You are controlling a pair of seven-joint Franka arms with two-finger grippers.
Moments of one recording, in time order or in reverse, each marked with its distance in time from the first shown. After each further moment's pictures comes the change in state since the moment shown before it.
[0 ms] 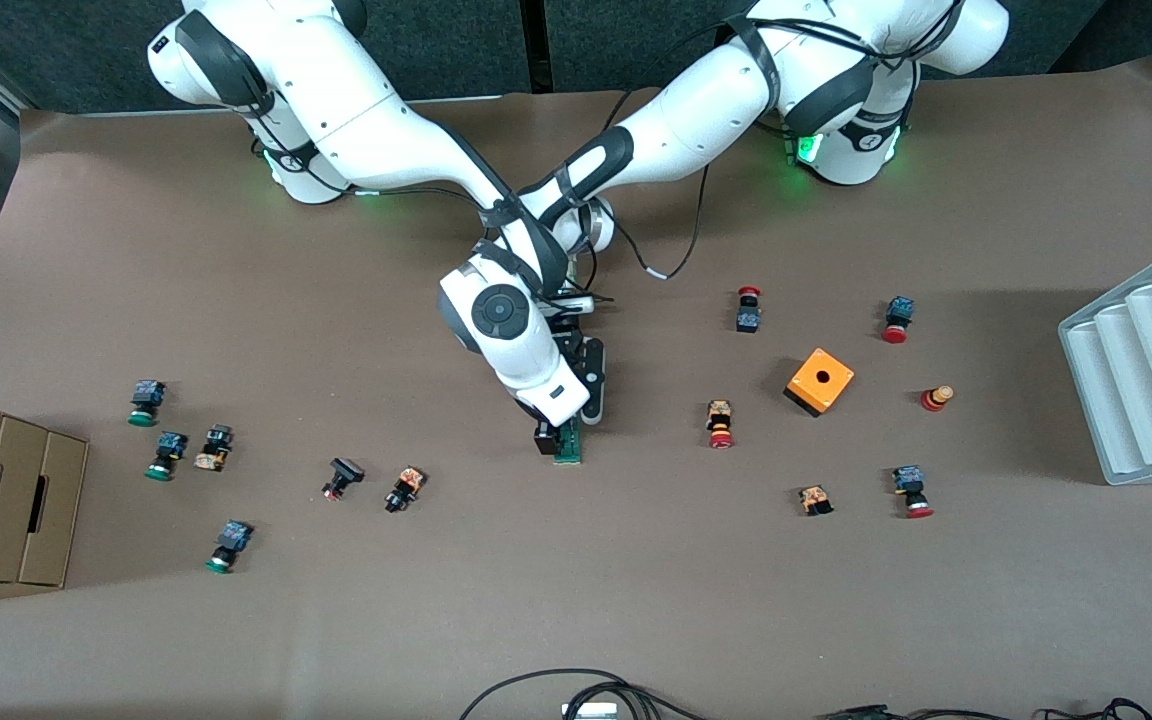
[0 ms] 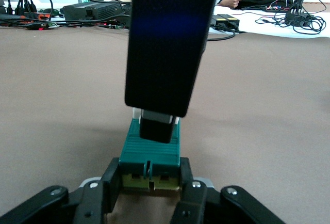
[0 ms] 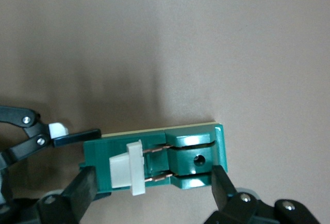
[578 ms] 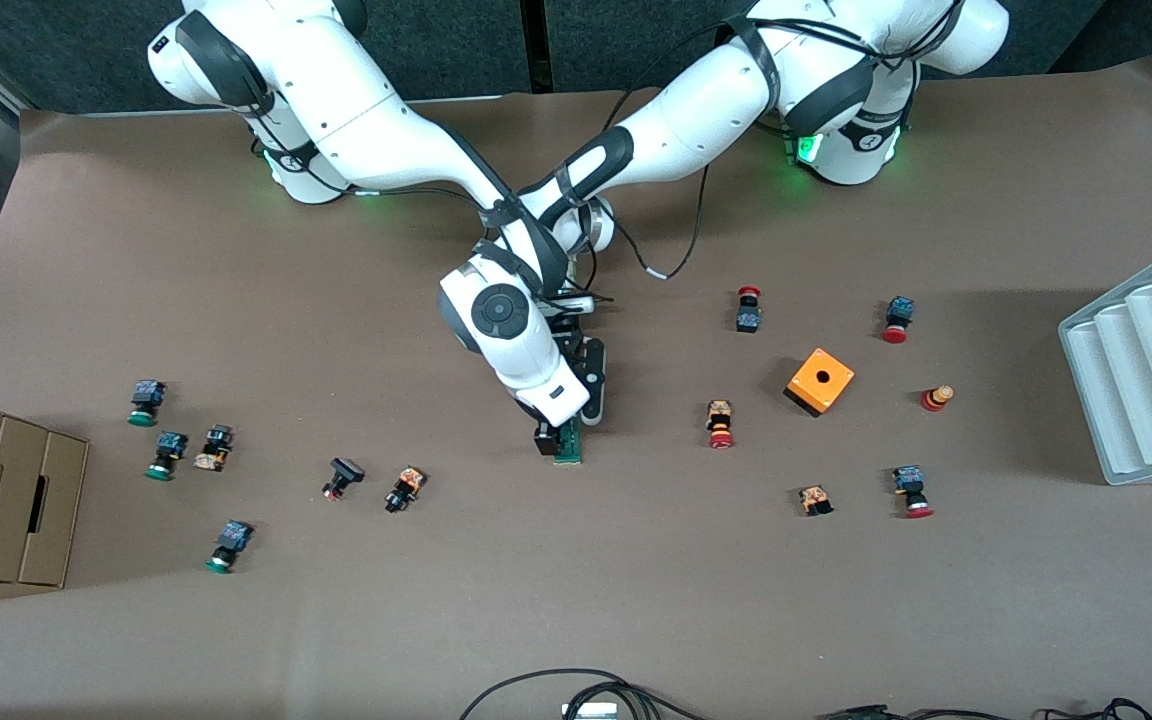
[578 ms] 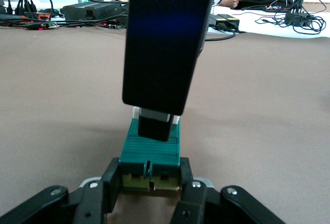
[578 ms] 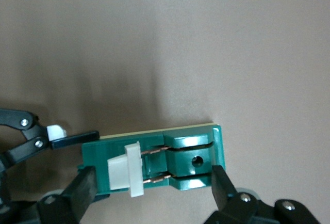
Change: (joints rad) left arm 0.000 0.000 0.000 0.000 0.000 0.000 0.000; right arm 0.000 0.001 0.000 0.000 0.000 0.007 0.004
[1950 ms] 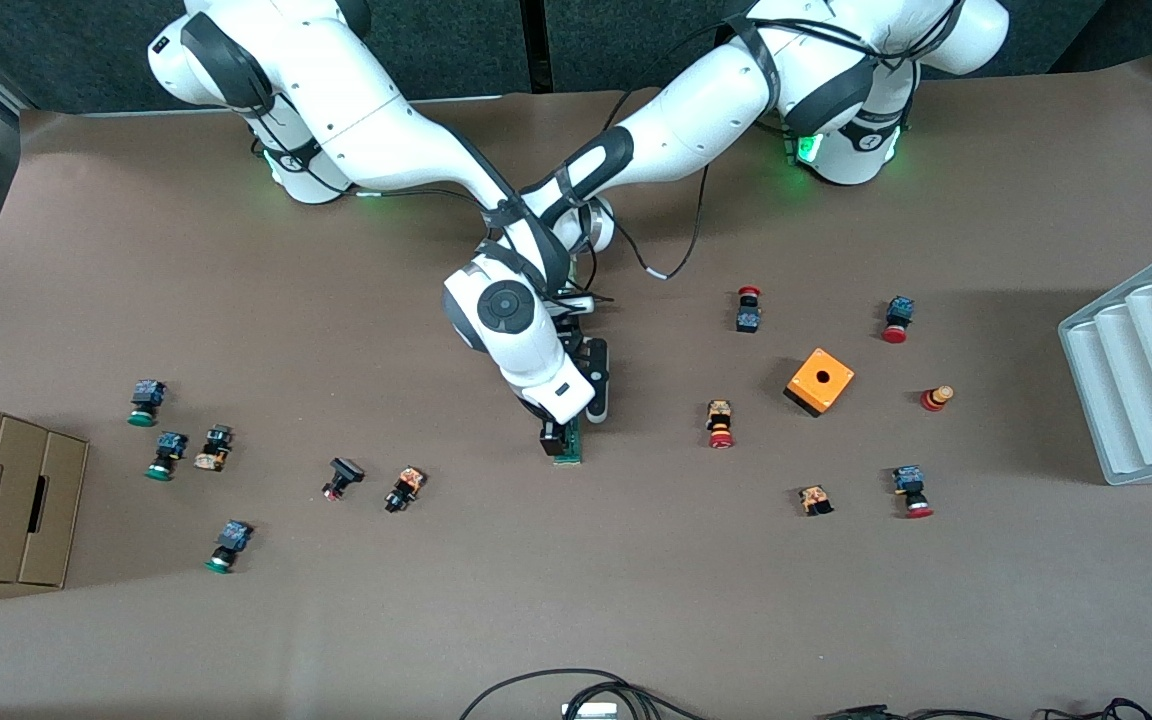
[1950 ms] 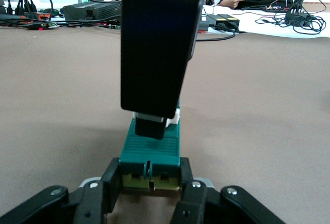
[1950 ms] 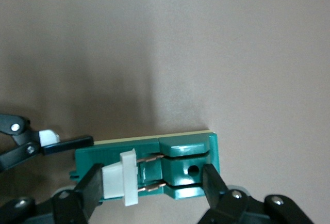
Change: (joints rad) left arm 0.000 0.000 0.000 0.000 0.000 0.000 0.000; right arm 0.013 0.012 -0.007 0.005 -0.030 0.031 -0.001
